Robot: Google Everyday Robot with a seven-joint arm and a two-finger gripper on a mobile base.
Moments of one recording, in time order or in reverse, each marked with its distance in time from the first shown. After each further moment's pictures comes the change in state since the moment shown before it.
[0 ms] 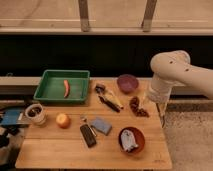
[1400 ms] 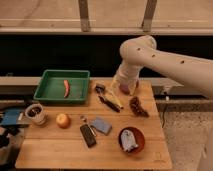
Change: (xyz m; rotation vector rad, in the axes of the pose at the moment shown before) arm -0.037 0.185 -0.035 -0.163 -0.181 -0.311
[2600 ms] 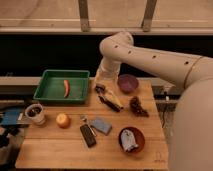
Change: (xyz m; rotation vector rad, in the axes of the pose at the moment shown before) arm -0.052 0.073 0.031 -0.022 -0.074 -0.092
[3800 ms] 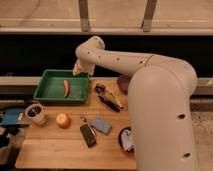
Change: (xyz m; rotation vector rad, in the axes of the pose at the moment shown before) arm -0.080 0.107 0.063 -0.119 -0.236 -0.114
